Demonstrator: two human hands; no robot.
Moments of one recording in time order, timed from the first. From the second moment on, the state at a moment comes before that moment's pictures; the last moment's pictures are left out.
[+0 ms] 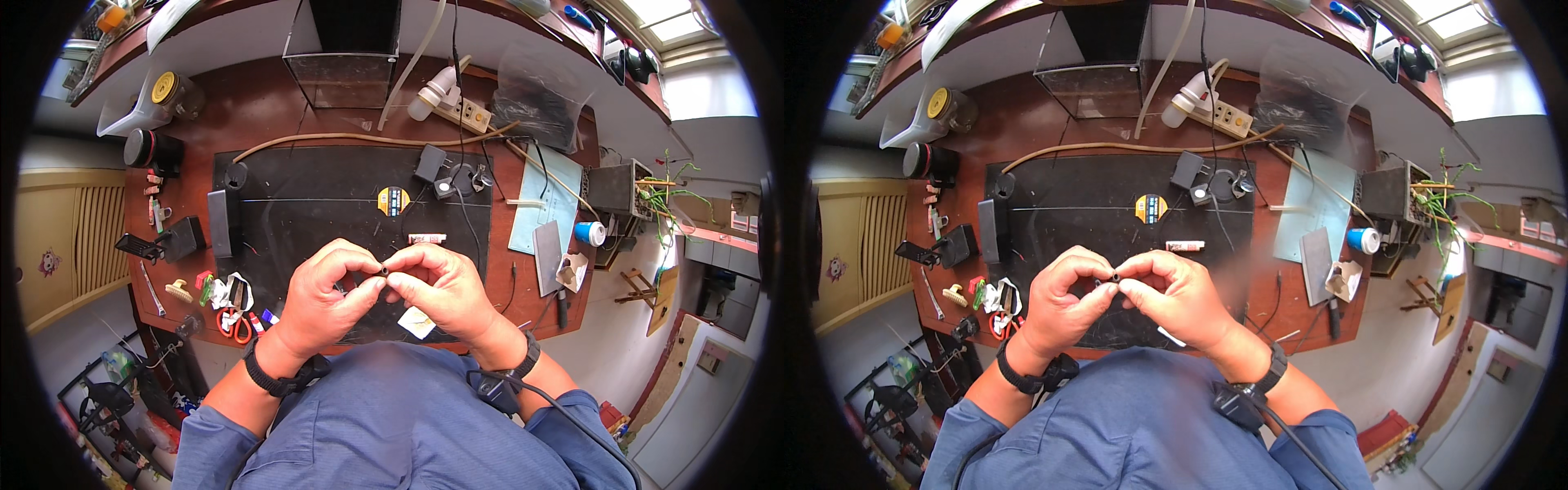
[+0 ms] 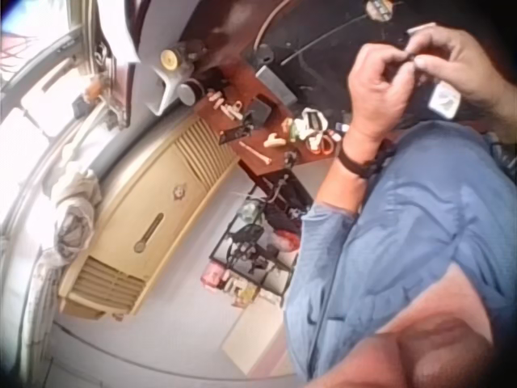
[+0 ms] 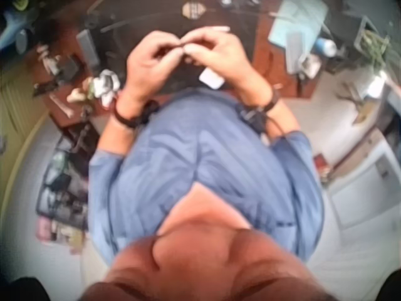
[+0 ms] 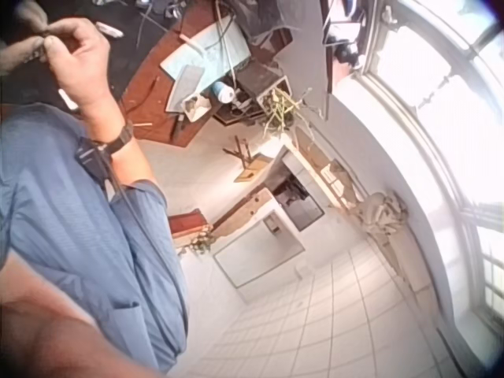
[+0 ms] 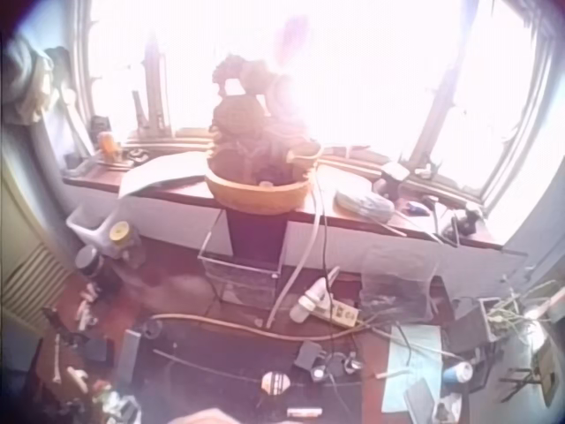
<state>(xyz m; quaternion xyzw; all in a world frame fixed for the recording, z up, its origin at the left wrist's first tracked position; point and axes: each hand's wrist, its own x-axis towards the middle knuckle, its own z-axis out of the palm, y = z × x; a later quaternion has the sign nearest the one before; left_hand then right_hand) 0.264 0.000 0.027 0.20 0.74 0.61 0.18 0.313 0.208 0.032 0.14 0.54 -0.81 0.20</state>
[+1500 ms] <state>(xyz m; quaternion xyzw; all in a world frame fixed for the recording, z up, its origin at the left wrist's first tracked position) 0.258 -0.013 0.008 -0.09 0.52 0.79 0.32 0.288 0.216 -0.012 0.19 0.56 -0.80 0.11</state>
